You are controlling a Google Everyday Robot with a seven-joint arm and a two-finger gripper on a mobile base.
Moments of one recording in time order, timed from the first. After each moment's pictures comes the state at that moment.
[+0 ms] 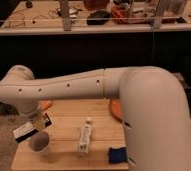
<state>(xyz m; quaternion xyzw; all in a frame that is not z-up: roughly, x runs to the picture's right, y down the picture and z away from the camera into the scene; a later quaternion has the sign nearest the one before) -0.245 0.144 0.649 -0.12 0.30 0.91 0.26</state>
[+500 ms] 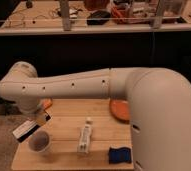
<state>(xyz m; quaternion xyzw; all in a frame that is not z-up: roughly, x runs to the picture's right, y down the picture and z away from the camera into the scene) -0.242 0.123 0.648 -0.18 0.28 0.88 0.35</state>
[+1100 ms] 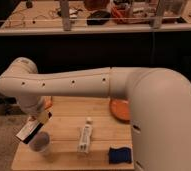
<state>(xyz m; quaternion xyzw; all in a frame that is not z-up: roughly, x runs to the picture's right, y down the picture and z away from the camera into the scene) -0.234 0.127 0.638 -0.18 0.27 0.83 0.45</state>
